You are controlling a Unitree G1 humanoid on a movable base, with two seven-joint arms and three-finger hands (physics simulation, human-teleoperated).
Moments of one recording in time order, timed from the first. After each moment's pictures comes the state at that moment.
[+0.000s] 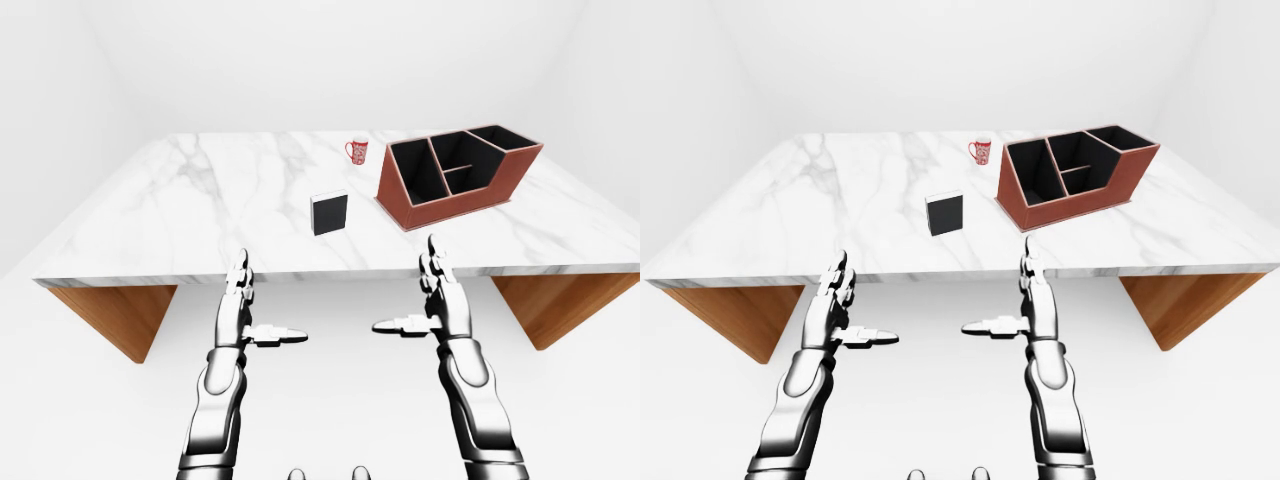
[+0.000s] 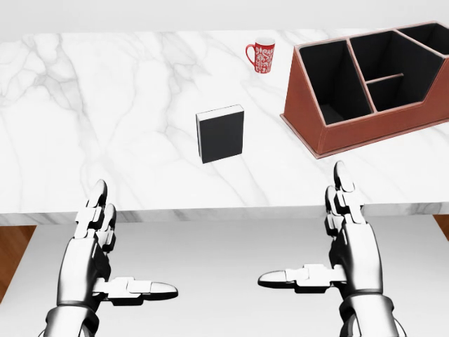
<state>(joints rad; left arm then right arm) 0.01 0.02 0.03 0.00 0.01 -0.01 -0.04 0.03 -0.02 -0.05 -0.12 -0.01 0.01 0.02</state>
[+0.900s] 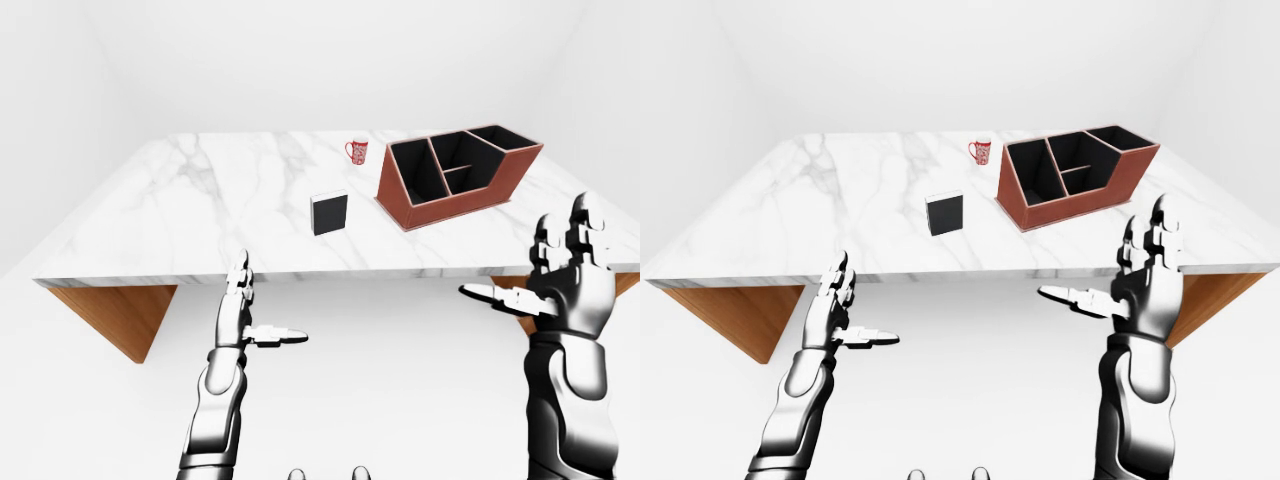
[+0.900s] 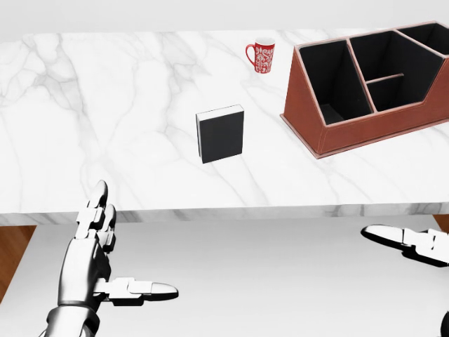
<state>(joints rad) 0.00 0.02 0.03 0.01 0.03 -0.02 -0.03 0.01 -0.11 -0.38 -0.45 0.21 0.09 -0.03</state>
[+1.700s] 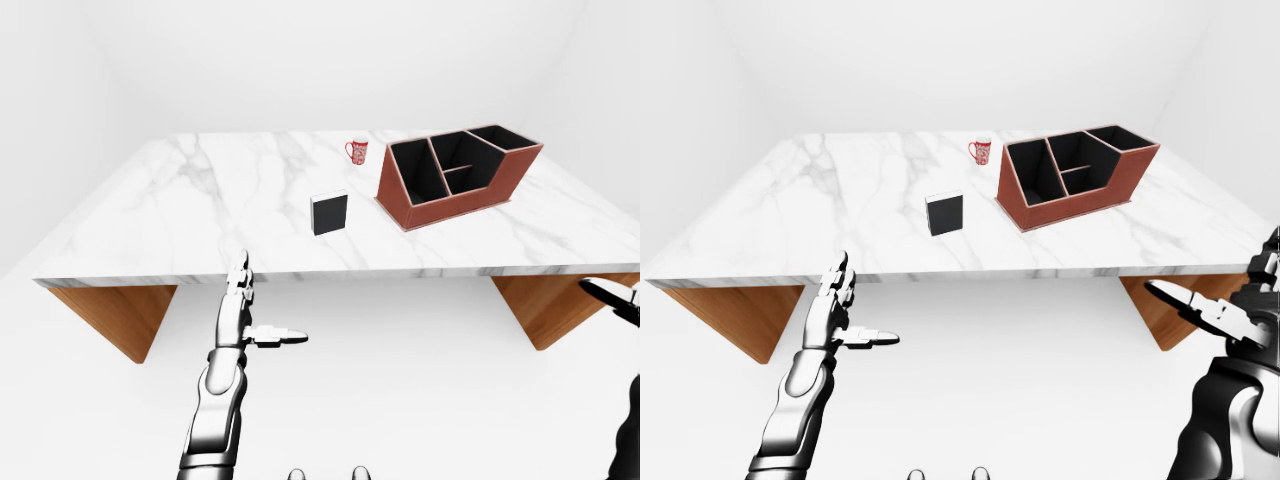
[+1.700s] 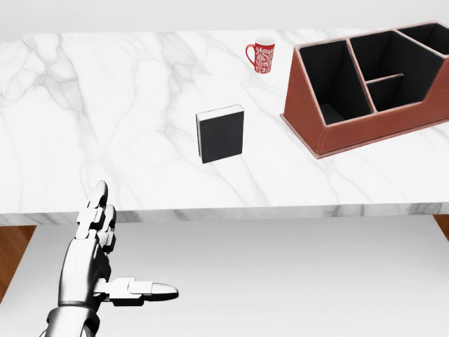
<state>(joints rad) 0.00 0.02 0.02 0.01 0.03 -0.02 -0.03 0.03 -0.23 -0.73 -0.50 0.49 0.09 -0.08</state>
